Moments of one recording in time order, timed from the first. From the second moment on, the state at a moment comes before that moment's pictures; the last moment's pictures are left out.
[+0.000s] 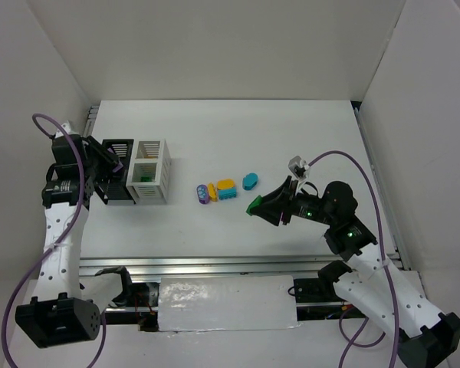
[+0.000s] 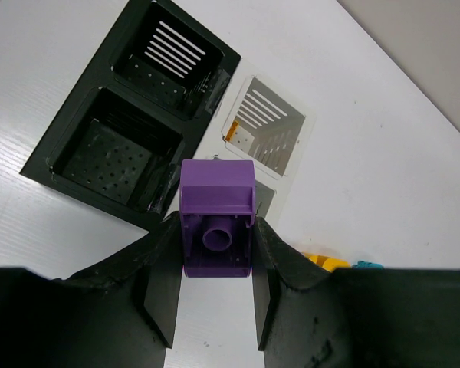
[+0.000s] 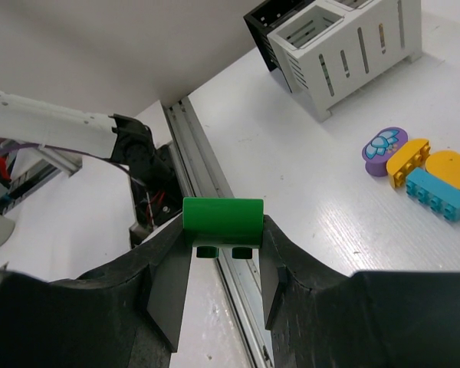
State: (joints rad) left arm 0.18 1.01 1.08 -0.59 0.02 -0.57; right arm 0.48 0.65 0.57 0.05 -0.72 0.43
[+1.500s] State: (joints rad) left arm 0.18 1.21 0.98 -0.47 -0.29 -0.83; right arm 0.49 0.67 0.57 0.08 -0.78 0.44
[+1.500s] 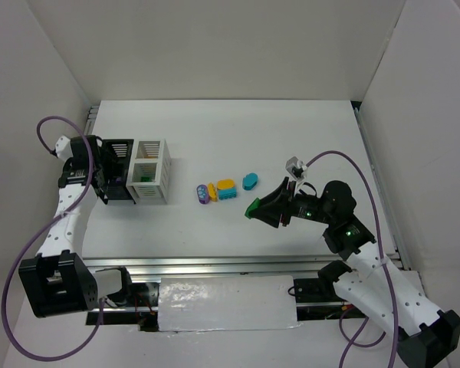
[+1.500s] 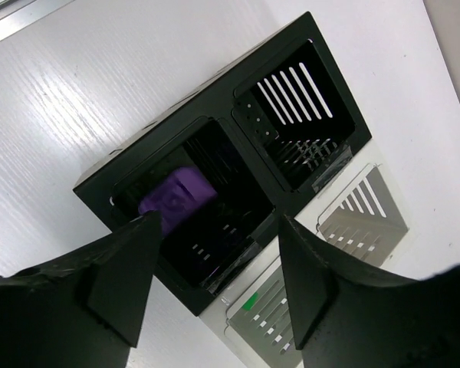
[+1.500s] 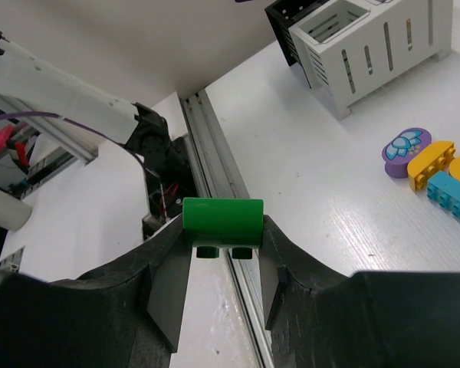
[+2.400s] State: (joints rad) left arm 0.18 0.78 1.11 -0.69 -0.12 -0.50; right arm 0.93 1.68 1.29 0.03 -0.05 0.48
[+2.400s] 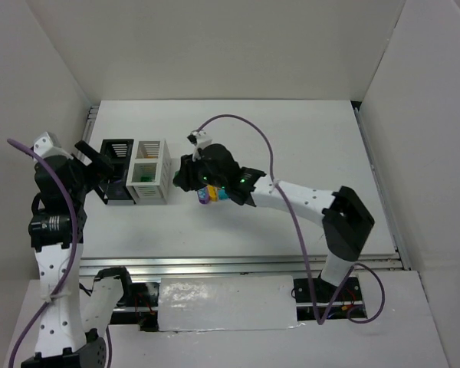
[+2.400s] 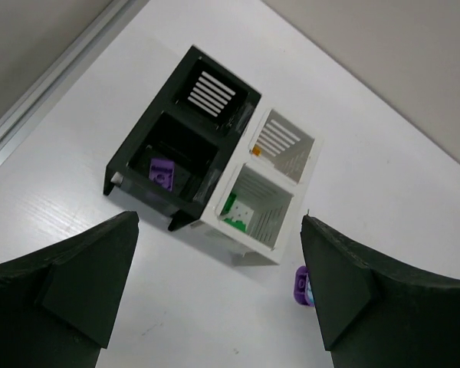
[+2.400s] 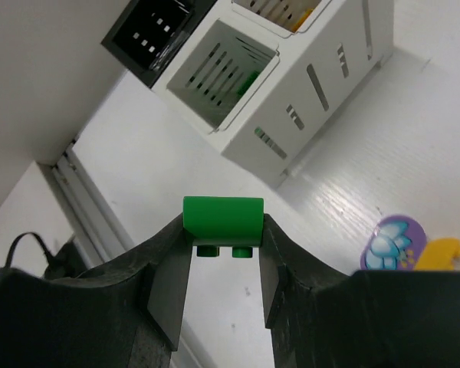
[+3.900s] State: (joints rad) left arm 0.20 0.71 0.97 -0.70 -0.22 -0.51; right arm 1.00 2.05 1.69 0.05 0.10 0.31
